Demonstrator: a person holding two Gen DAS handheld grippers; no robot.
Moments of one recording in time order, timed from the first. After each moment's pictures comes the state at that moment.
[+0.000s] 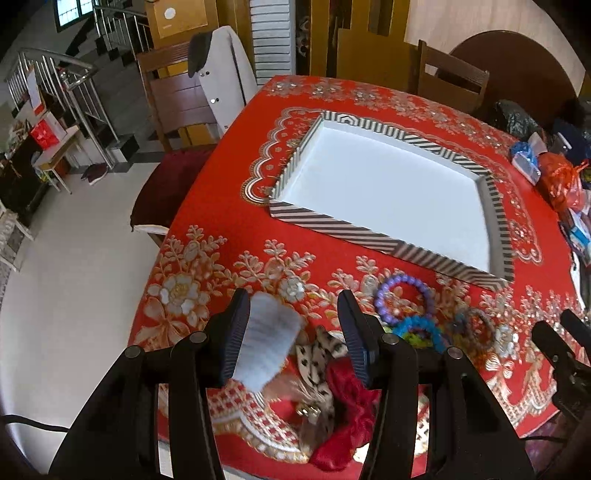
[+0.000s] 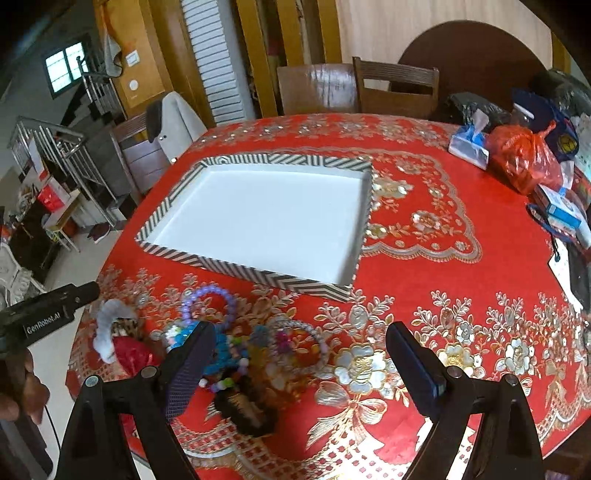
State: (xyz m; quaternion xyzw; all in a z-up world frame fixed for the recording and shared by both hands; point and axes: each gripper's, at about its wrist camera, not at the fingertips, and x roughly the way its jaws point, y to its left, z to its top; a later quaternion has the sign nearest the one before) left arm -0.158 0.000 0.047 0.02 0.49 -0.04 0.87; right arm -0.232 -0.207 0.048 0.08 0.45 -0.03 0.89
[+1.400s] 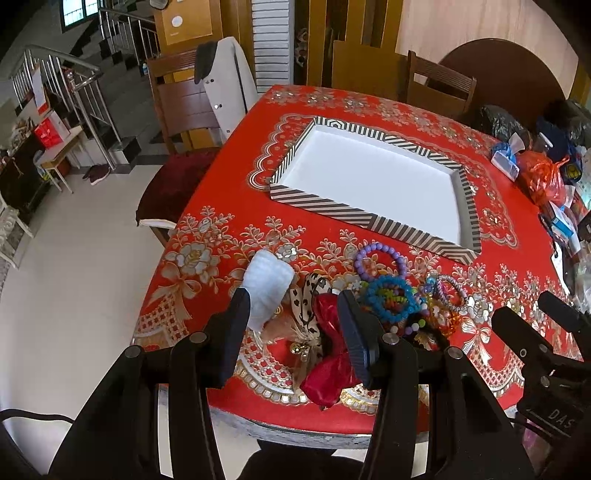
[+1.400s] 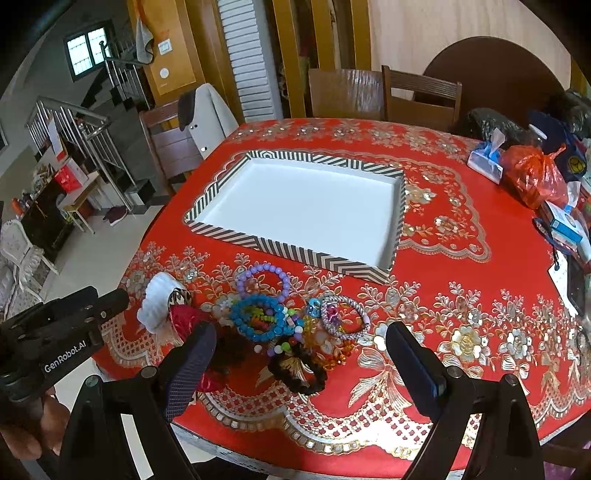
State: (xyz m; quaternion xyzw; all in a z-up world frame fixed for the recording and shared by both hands) left arm -0.226 0.008 0.072 0.02 0.48 -0.05 0.88; right arm -0.266 -0.155 0.079 0.06 0.46 0.00 0.89
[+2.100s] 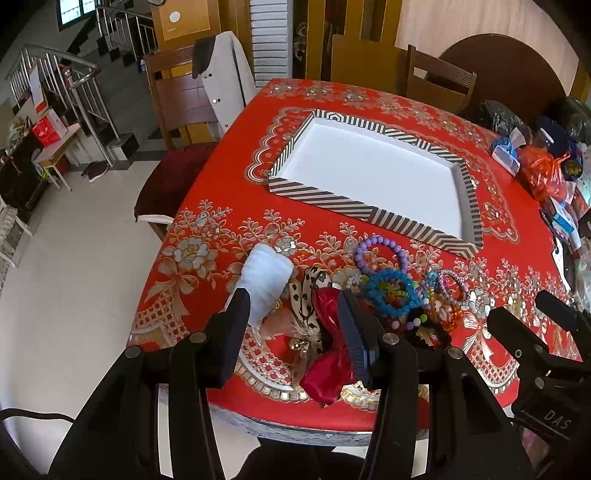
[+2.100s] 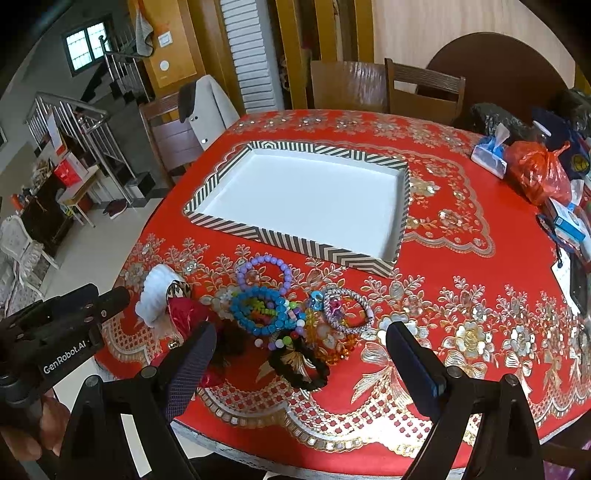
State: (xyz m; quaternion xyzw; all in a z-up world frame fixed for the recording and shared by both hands) left arm -0.223 0.006 0.070 0.02 0.49 -0.05 0.87; right arm -0.263 -0.153 0.072 0.06 0.47 0.00 0.88
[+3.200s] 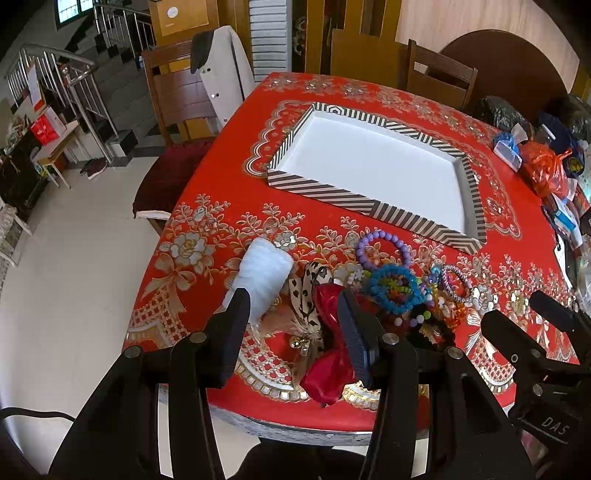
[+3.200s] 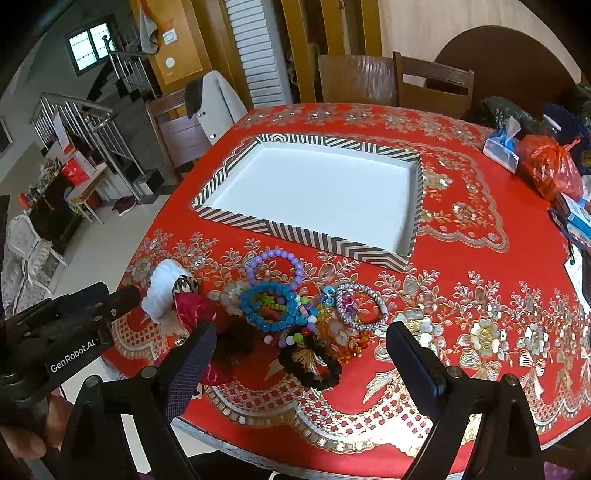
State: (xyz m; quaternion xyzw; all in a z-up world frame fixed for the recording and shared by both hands) left arm -0.220 0.007 0.062 0.02 0.50 -0.05 0.87; right arm -0.260 -0.152 0.063 0.07 0.48 0.02 0.88
